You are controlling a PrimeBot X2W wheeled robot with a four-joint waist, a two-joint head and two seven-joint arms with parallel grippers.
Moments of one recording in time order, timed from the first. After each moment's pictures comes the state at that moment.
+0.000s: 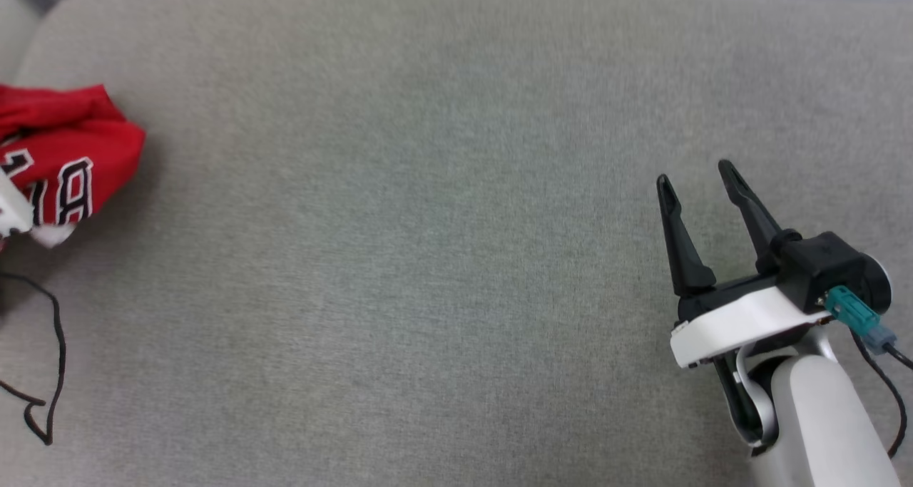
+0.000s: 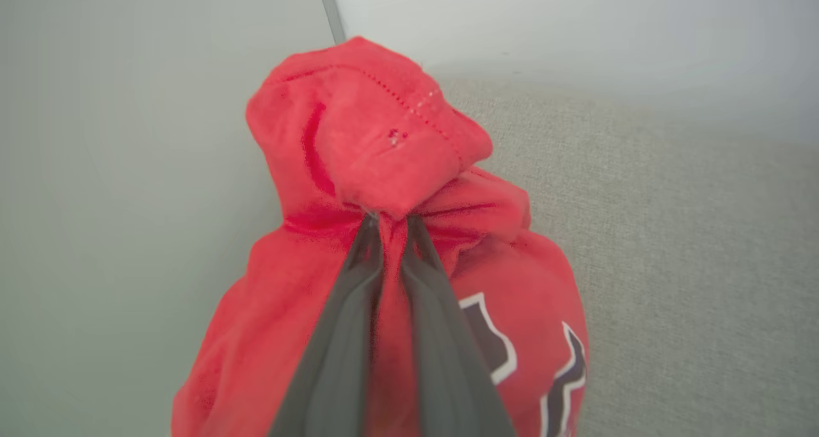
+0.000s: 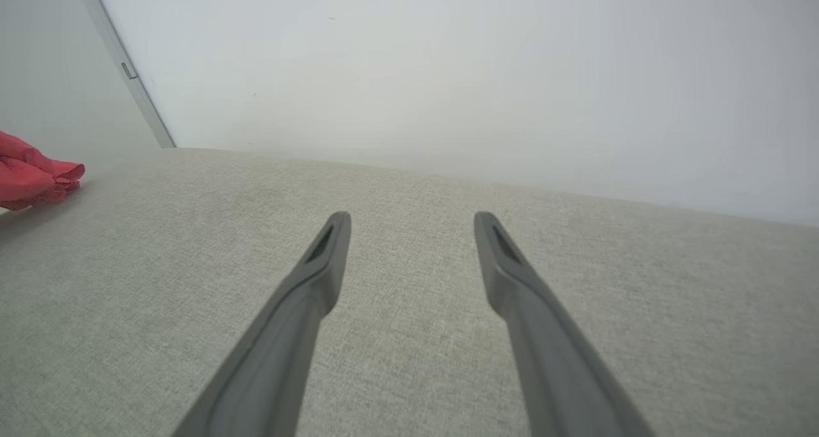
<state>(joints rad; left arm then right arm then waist) -0.76 0.58 0.03 0.72 -0.48 -0.05 0.28 -0.30 -0.05 0.09 0.13 0.06 0.13 -0.15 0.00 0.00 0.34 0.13</state>
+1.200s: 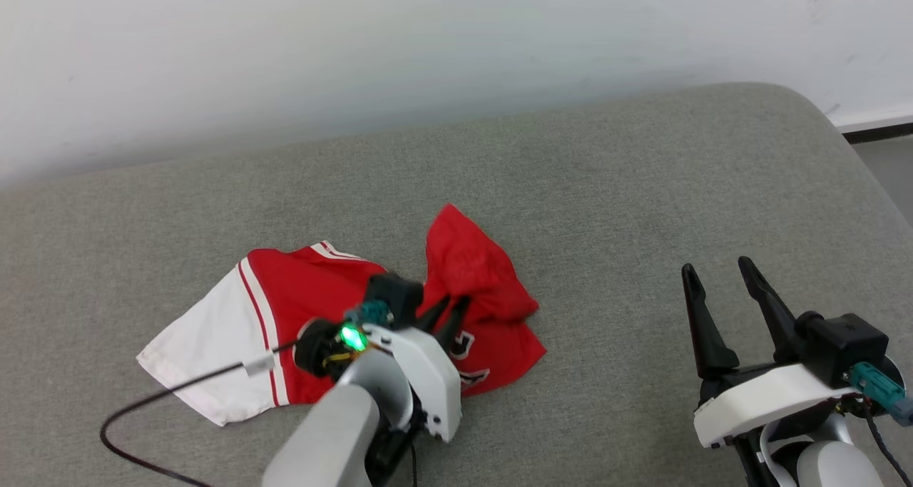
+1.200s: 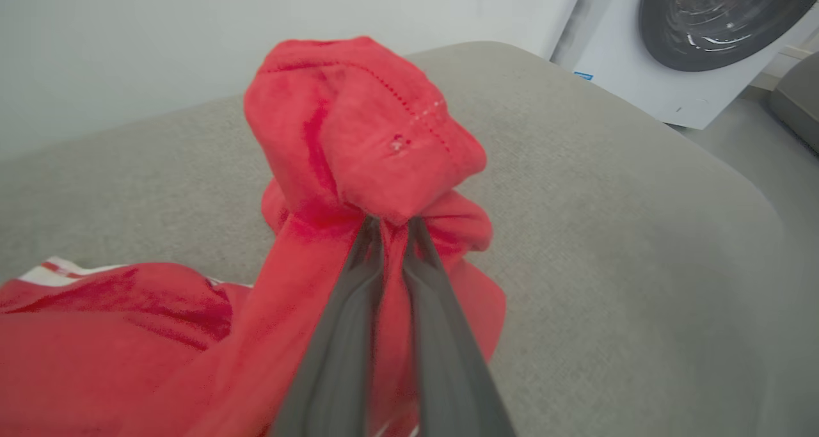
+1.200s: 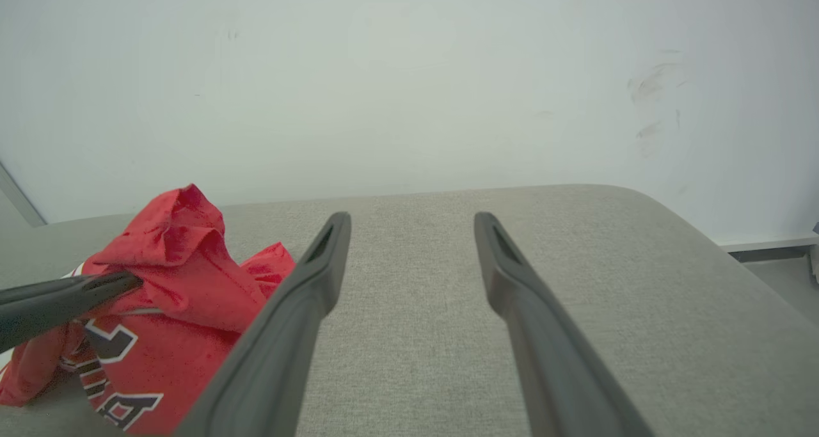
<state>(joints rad) -0.46 0.09 -0.48 0.54 -0.39 -0.12 0.01 -0.08 -0.05 0.02 0.03 0.14 0.13 -0.07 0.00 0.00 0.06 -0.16</state>
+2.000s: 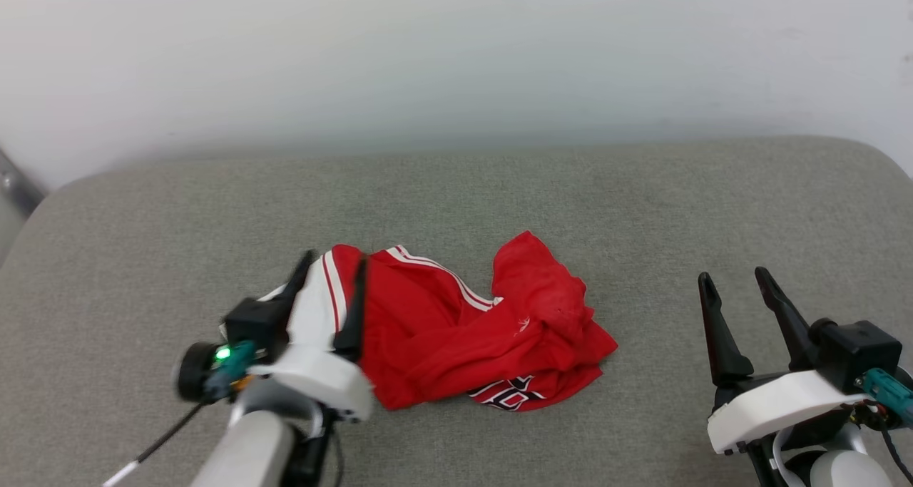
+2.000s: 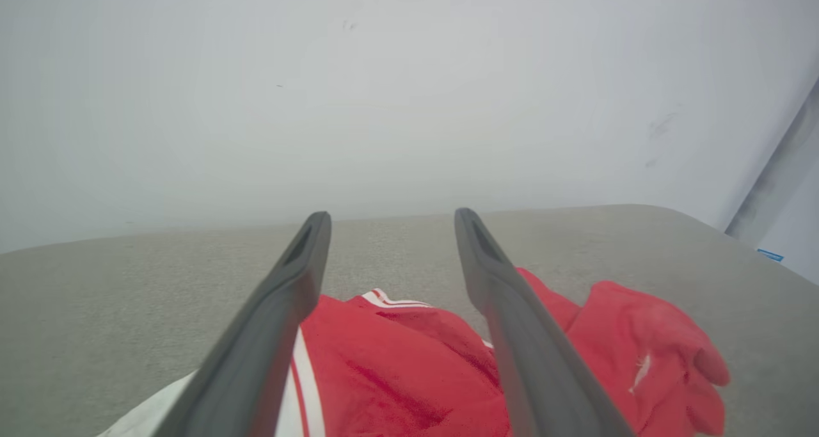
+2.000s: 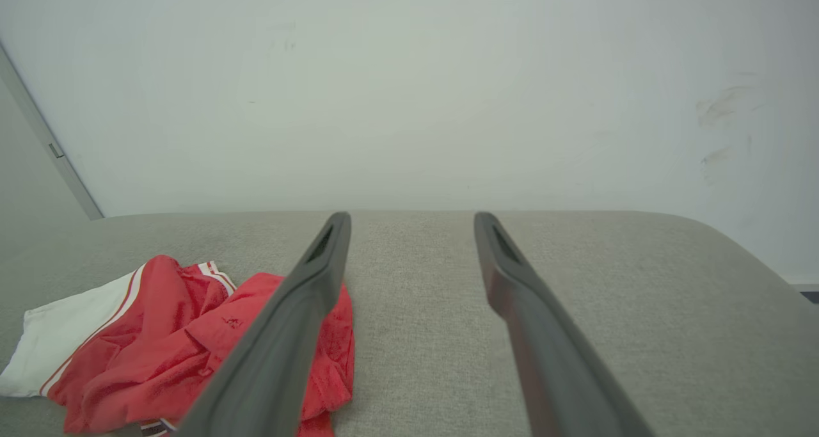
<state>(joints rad) -0.29 0.19 -0.37 0.29 -0.41 0.07 -0.22 -0.06 -0.05 -0.01 0.03 0.14 0.13 -0.05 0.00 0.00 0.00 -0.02</state>
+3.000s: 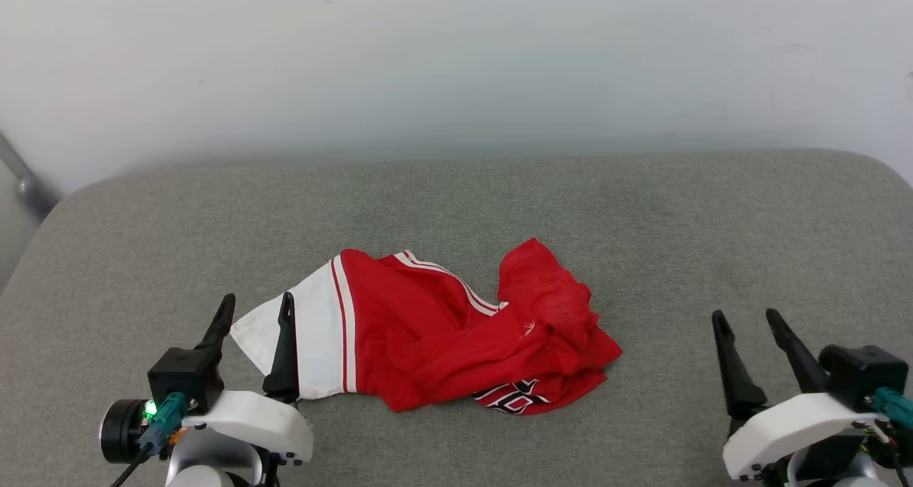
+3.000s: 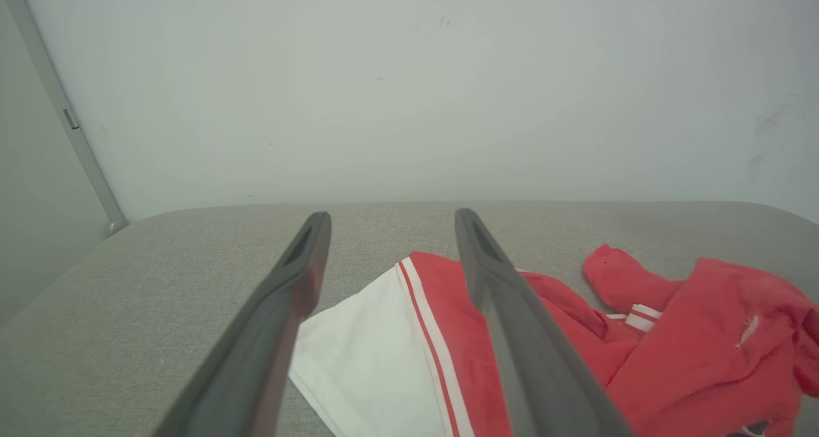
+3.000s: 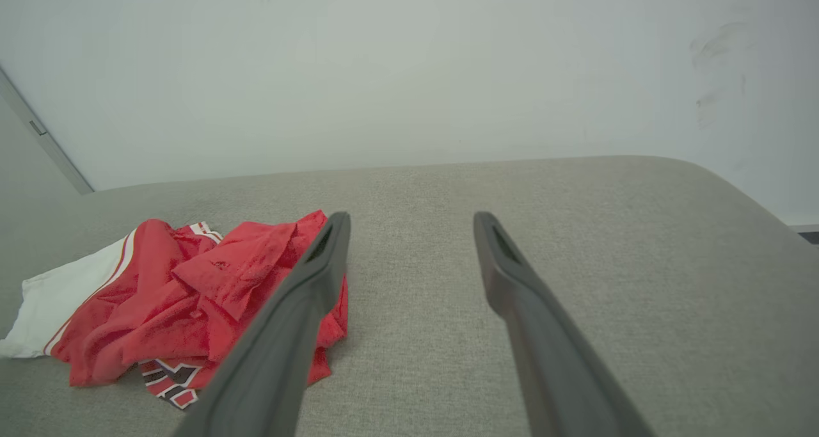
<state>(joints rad) -0.09 0.32 -0.28 0.09 -0.42 0.20 -0.17 0.00 -0.05 -0.04 0.04 0.16 0.13 0.00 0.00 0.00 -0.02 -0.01</state>
